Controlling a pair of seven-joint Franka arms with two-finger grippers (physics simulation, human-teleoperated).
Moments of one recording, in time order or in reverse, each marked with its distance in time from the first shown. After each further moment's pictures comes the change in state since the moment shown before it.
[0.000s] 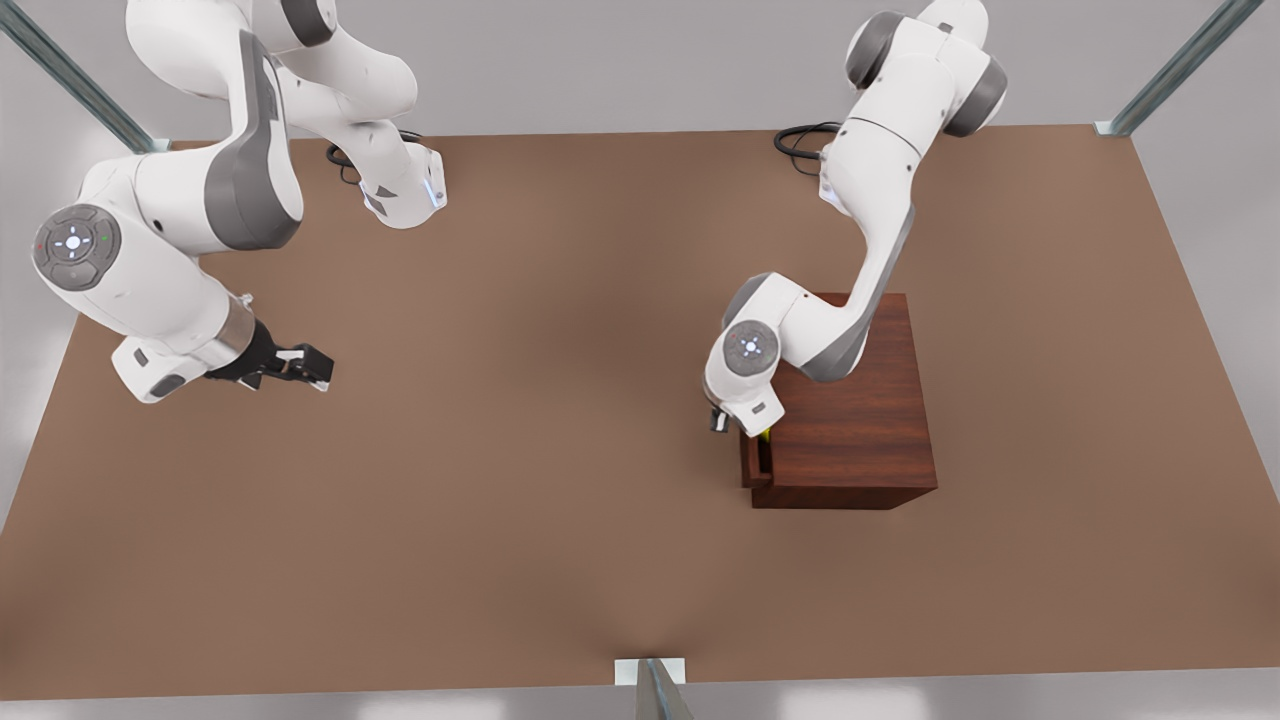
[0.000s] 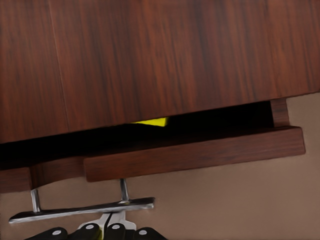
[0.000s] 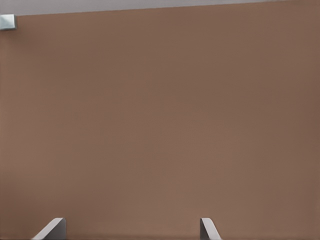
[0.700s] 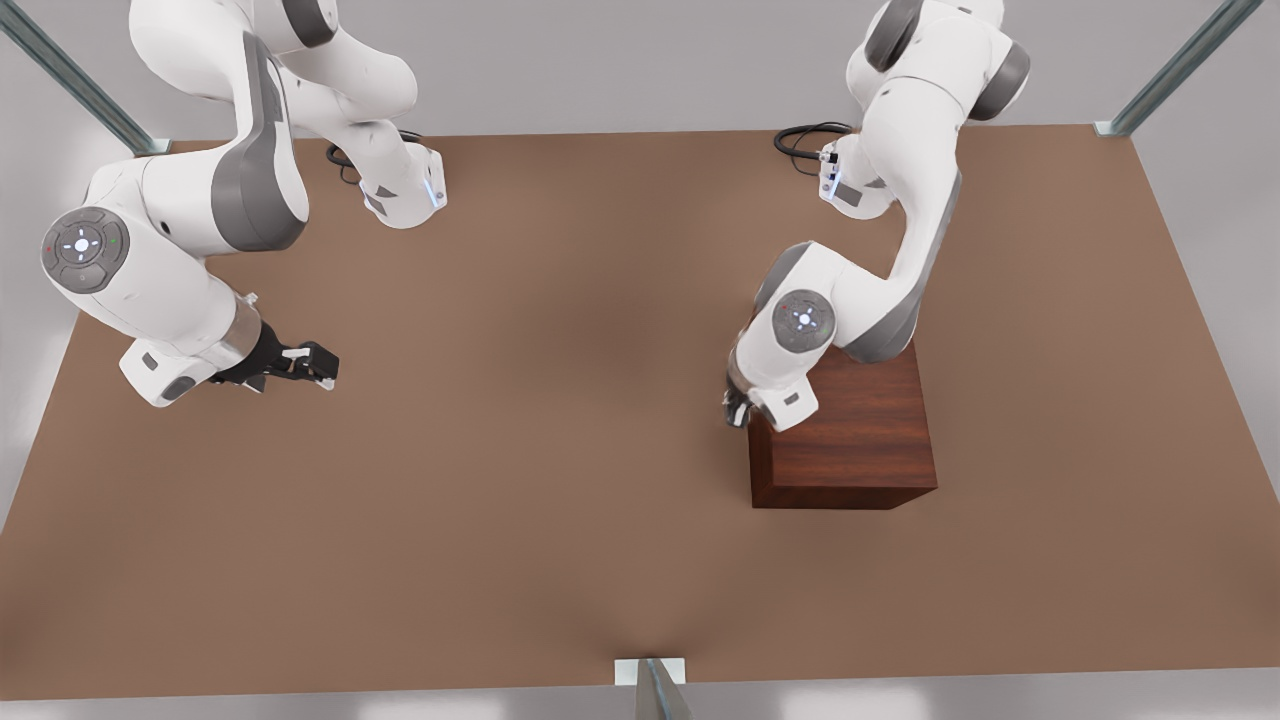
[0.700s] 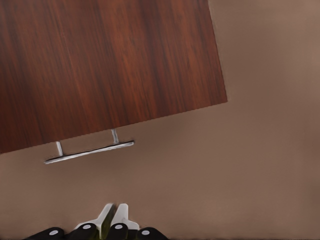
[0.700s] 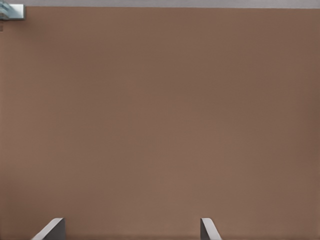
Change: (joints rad) left arm 0.143 -0.094 -0.059 0.162 -0.054 -0.138 0.143; right arm 0.008 0.003 0.000 0.000 0.000 0.000 -0.054
